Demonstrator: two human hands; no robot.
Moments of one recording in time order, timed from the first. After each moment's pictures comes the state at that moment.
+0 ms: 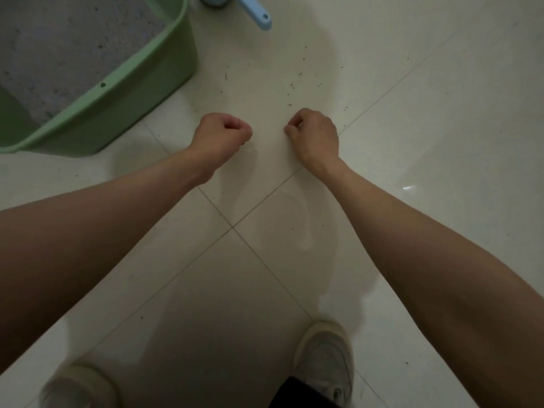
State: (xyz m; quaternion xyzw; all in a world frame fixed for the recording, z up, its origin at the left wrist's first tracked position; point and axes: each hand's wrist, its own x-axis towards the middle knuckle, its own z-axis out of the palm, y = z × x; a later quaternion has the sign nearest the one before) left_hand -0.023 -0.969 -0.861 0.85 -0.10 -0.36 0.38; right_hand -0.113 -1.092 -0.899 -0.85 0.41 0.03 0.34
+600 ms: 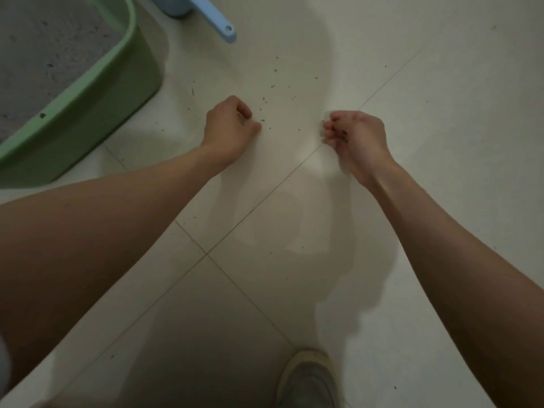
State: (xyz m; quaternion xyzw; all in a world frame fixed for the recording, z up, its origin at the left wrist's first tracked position) left_hand -0.017 -1.045 -0.893 0.91 -0.21 -0.24 0.27; right_hand -0.156 -1.171 -0.888 -0.45 0.51 -0.15 0.72
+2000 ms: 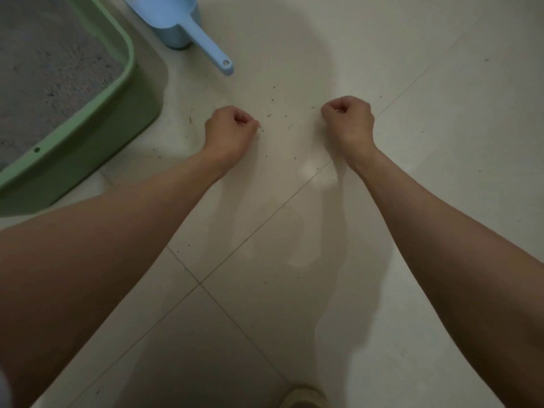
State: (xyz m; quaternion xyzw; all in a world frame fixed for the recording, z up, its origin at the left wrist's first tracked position) left_hand -0.001 -1.076 -0.890 0.89 -0.12 -0.26 0.36; right_hand -0.108 -1.214 -0.895 -0.72 0.52 -0.09 0.45
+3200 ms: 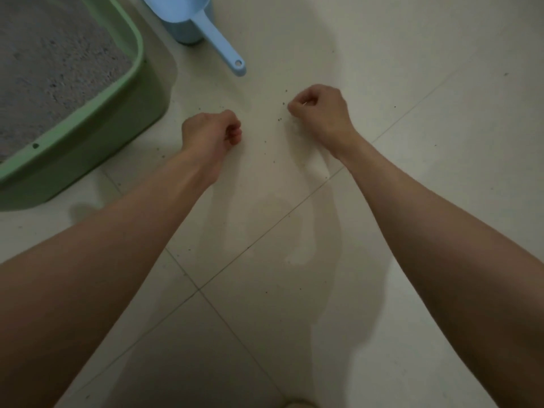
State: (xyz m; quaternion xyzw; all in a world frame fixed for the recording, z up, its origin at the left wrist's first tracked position) left_hand 0.016 -1.058 -0.886 0.69 0.15 -0.33 0.62; right_hand -0.061 -1.201 -0.895 -0.78 0.40 -0.02 0.47
